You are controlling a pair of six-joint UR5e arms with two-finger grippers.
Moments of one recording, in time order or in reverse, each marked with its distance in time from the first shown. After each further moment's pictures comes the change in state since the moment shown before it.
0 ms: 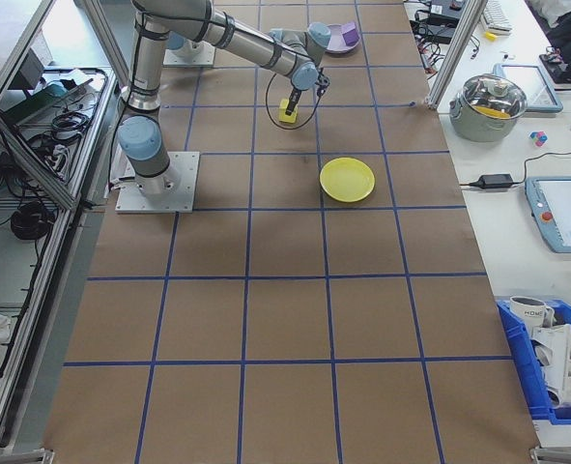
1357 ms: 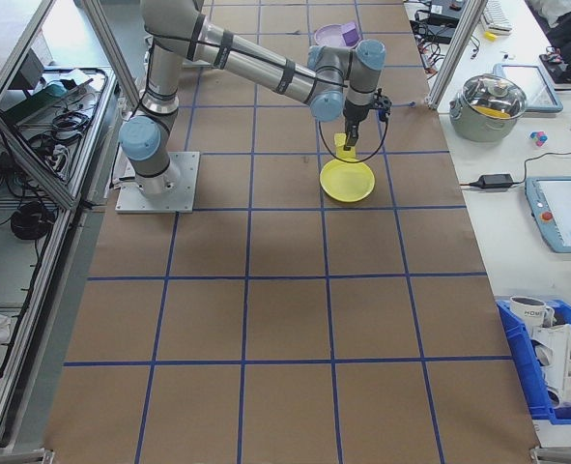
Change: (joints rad) left arm 0.000 0.000 -0.014 0.000 0.002 0.000; right arm -0.421 -0.029 -0.188 -0.008 -0.127 -0.612
